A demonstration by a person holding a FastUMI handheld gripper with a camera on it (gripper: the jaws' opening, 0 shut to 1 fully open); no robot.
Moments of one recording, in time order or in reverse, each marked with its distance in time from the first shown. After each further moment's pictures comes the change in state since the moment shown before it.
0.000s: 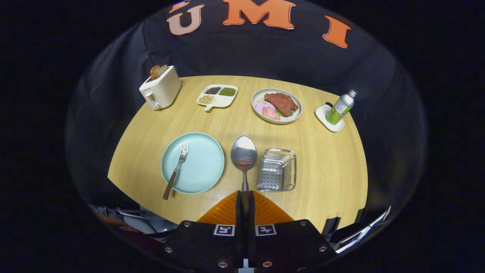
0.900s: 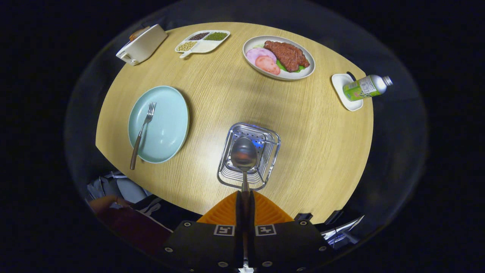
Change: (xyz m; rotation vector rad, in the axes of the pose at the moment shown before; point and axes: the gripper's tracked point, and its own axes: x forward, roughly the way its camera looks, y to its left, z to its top) arm 0.061 -0.048 -0.016 -0.165 0.508 0.030
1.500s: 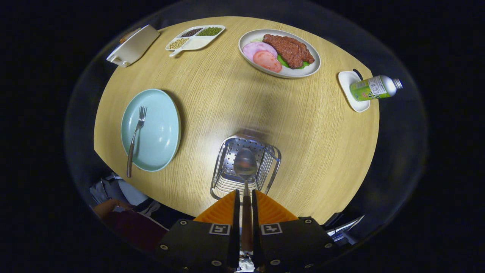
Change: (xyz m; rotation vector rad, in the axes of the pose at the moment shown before) arm 0.009 -0.005 0.022 0.039 0.006 0.017
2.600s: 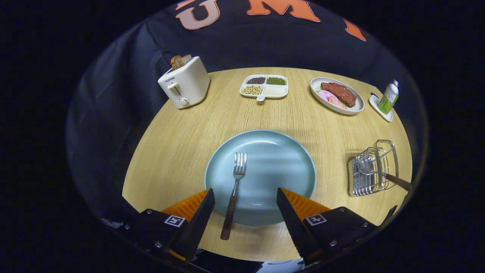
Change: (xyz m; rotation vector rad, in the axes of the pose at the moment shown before) arm 0.026 0.252 0.054 0.186 -0.623 0.155
